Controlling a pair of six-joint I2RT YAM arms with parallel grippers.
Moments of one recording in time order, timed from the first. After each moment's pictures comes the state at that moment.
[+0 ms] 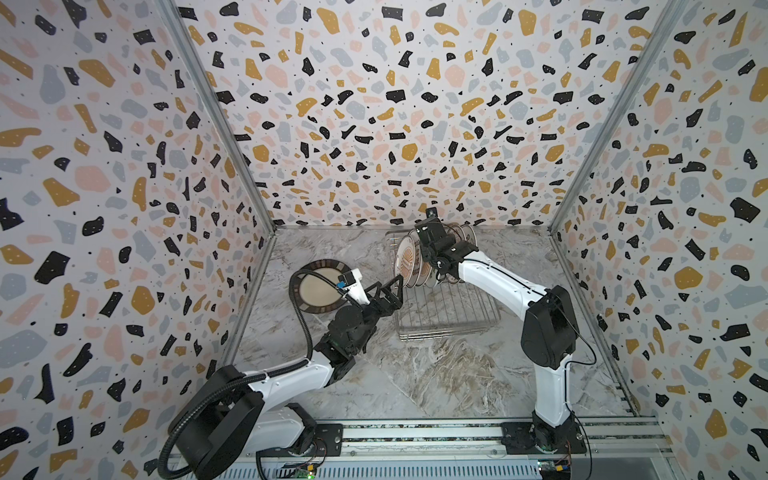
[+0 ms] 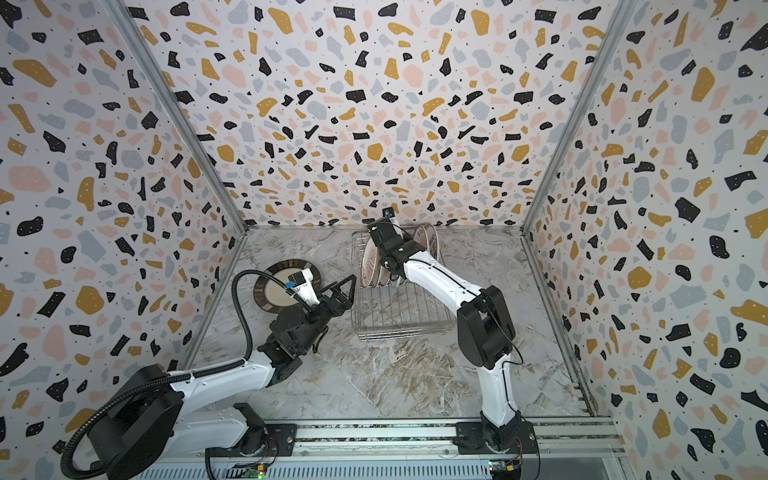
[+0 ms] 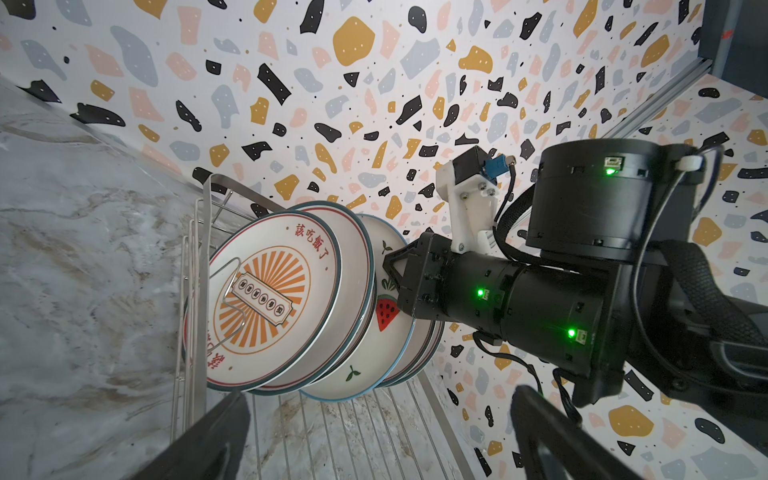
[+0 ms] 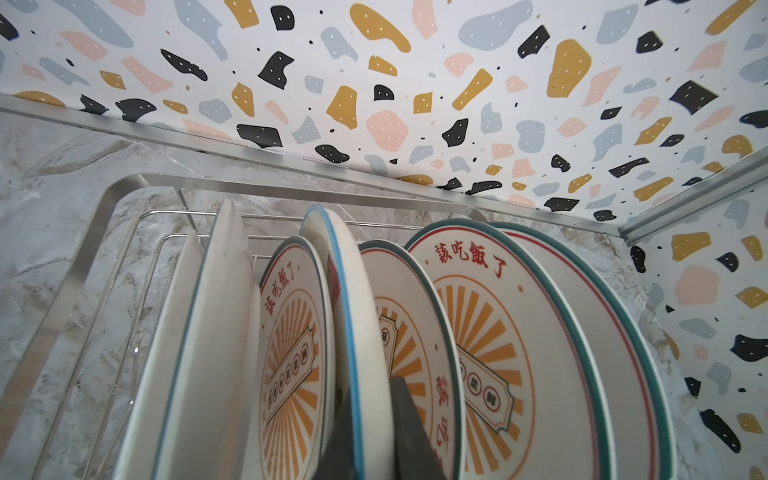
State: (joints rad) left arm -0.69 1.24 0.44 0.84 -0.20 -0.80; right arm 0.67 2.00 1.79 -0.49 0.62 0.18
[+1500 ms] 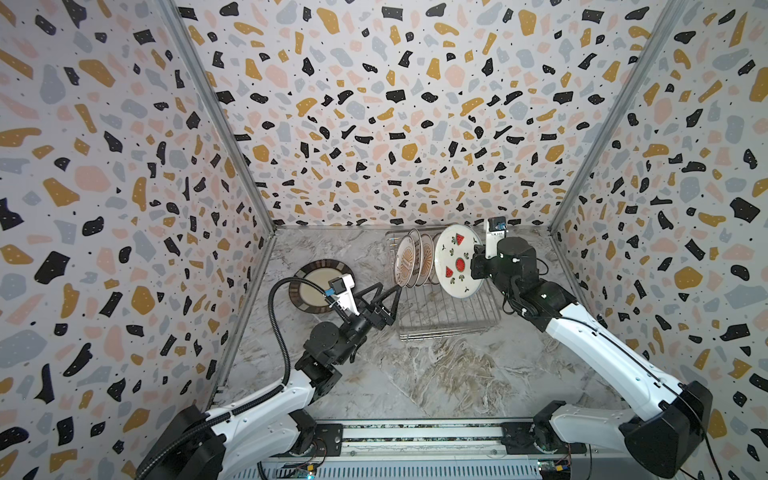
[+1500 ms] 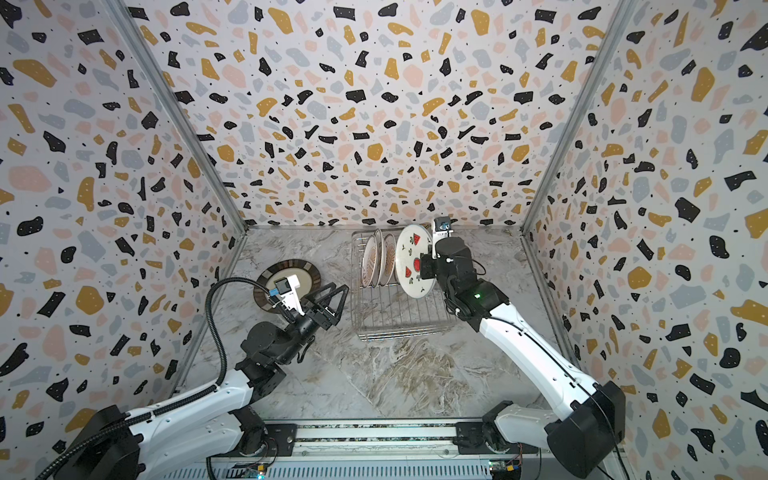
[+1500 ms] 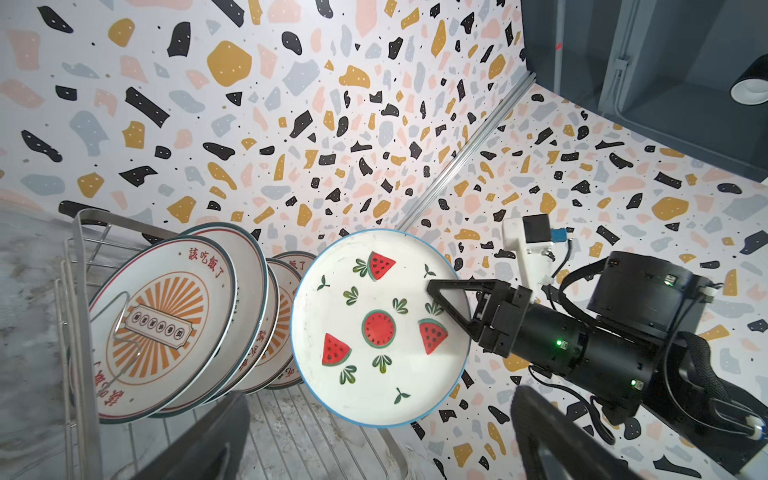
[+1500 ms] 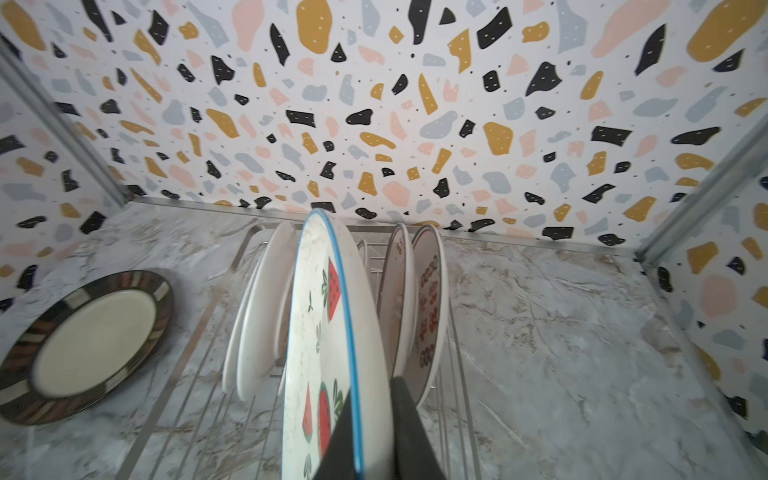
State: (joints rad) left arm -0.70 0.98 0.34 0.86 -0.01 -0.74; right arm 0.56 1.20 1.13 -0.26 0.27 0.19
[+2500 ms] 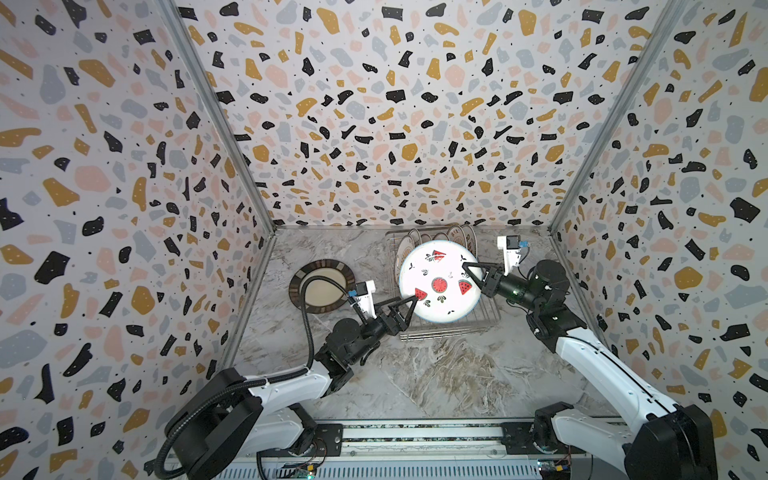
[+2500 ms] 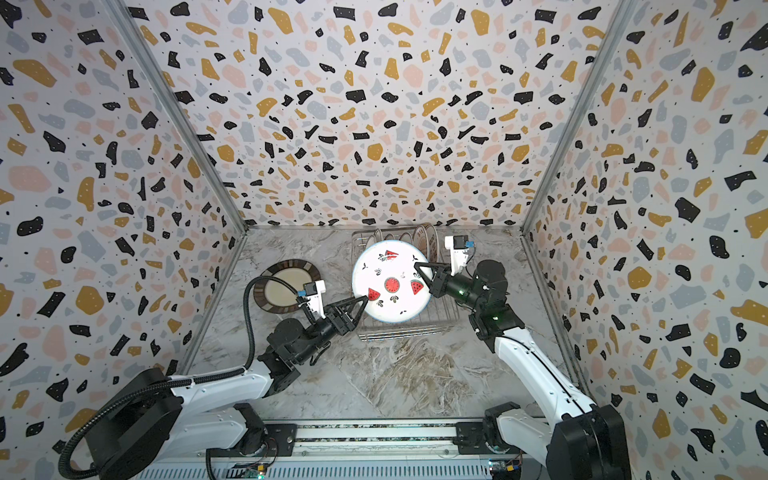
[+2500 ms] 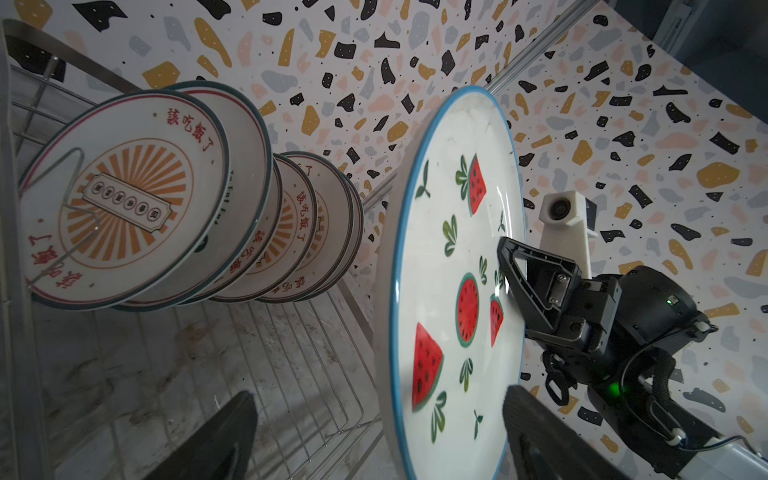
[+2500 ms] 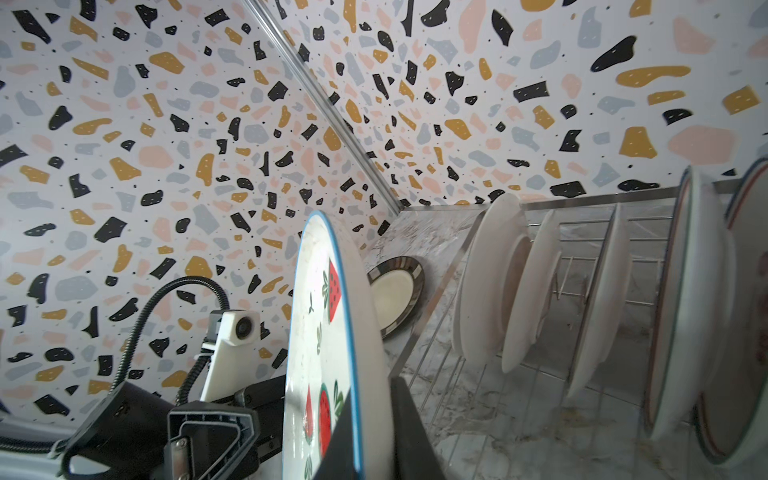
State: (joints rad) left arm -0.76 1.21 0.34 0.97 0.04 -0.88; right arm 0.31 1.09 0.75 0.31 -0.67 0.59
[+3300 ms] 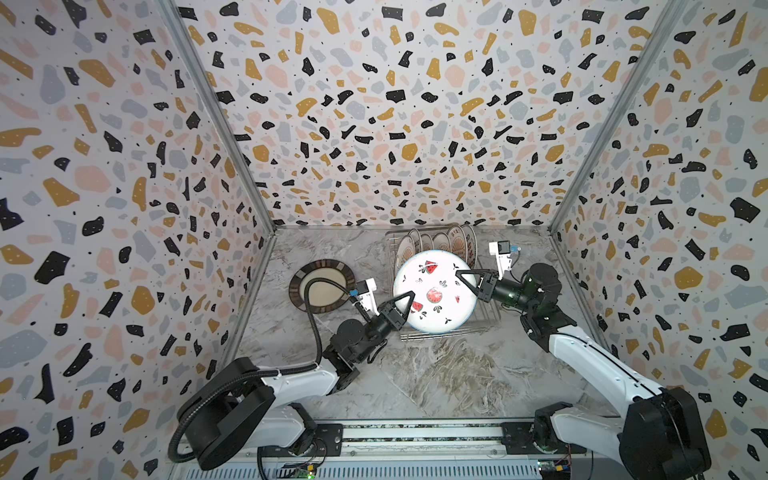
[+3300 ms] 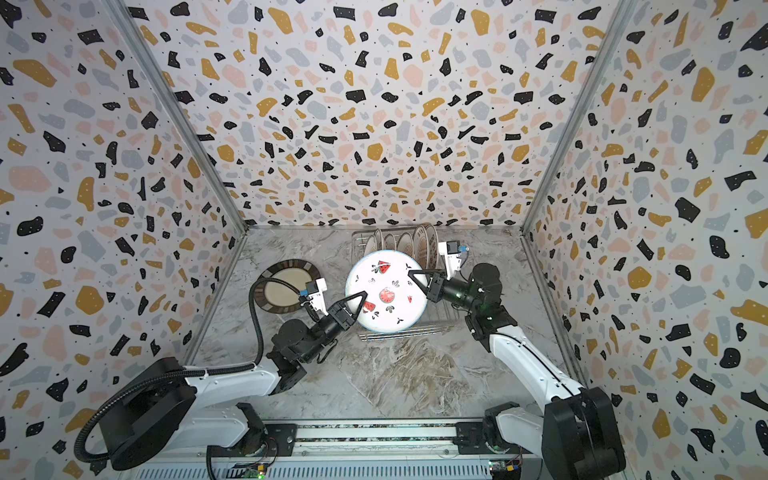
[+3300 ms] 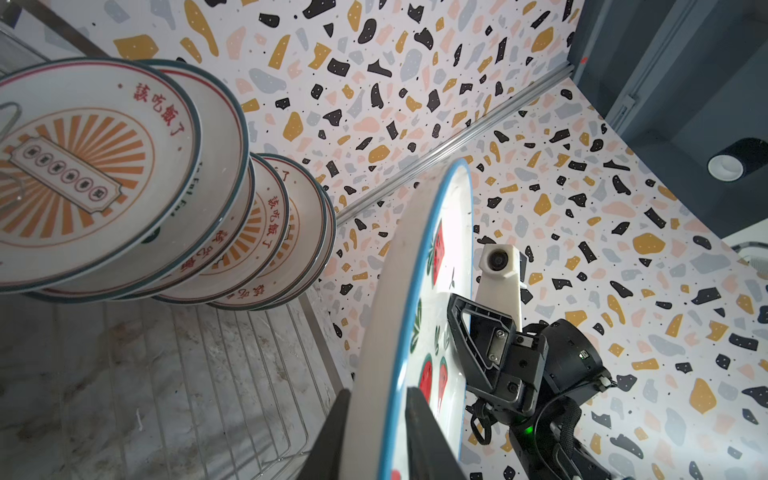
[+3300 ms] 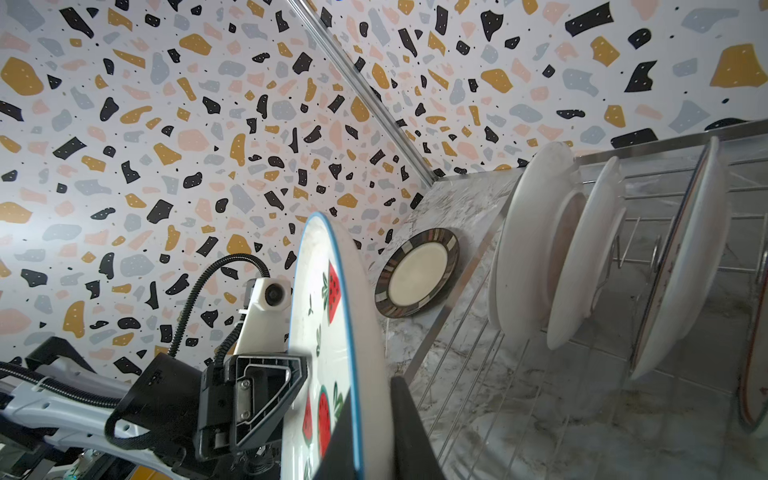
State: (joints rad) left arm -0.79 1.31 0.37 1.09 0.00 -1.06; right arm 0.31 1.17 0.71 0.42 -0.78 0.66
